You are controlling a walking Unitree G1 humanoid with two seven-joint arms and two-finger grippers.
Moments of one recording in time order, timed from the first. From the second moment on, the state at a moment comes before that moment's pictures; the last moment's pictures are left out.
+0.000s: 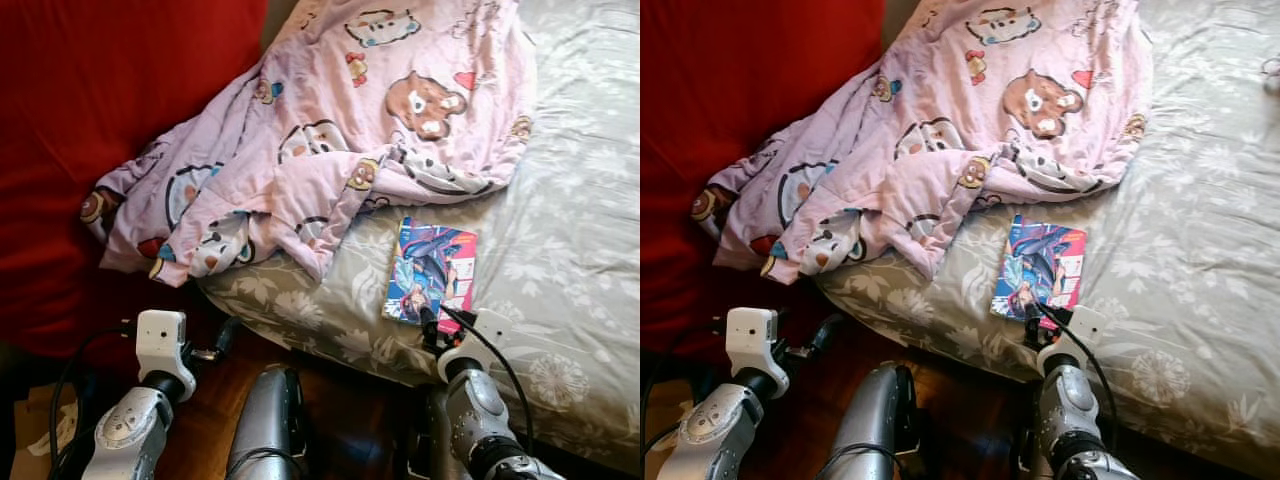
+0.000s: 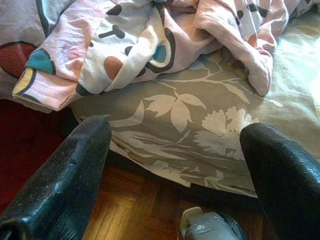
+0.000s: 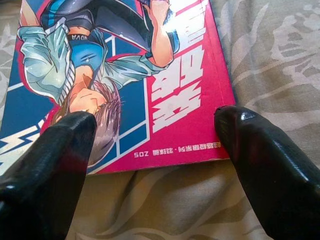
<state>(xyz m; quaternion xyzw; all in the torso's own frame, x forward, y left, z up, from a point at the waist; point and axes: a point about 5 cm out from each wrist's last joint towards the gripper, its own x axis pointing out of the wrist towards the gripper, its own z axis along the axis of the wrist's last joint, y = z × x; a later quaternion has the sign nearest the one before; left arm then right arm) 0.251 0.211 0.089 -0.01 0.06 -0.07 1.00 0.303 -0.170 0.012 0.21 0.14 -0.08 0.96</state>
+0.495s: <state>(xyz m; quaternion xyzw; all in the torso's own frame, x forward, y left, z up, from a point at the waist) 0.253 0.210 0.092 -0.01 0.05 -0.07 1.00 0.299 -0.176 0.012 0.21 0.12 -0.09 0.97</state>
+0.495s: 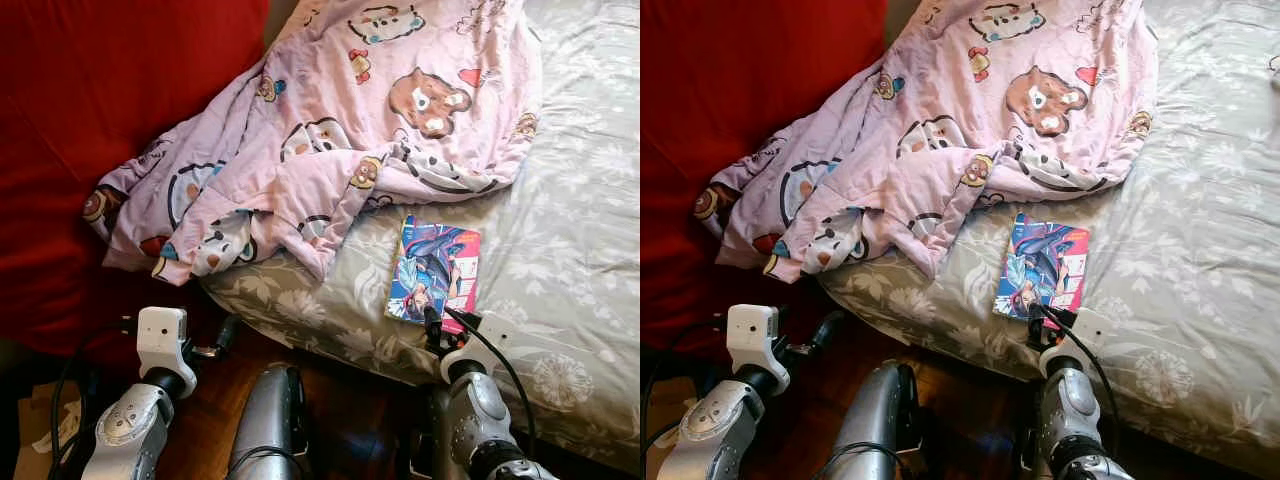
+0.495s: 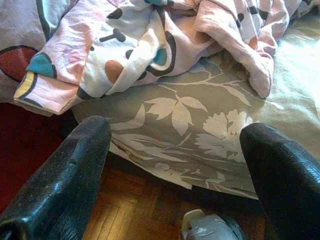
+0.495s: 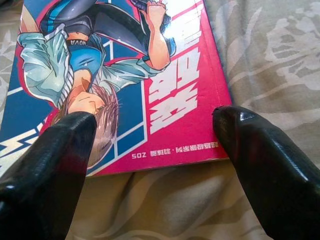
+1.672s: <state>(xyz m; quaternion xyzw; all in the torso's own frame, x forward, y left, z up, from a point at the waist) 0.258 0.206 0.097 -0.01 0.04 -0.08 1.00 0.296 -0.202 0.020 0.19 0.07 -0.15 0.97</state>
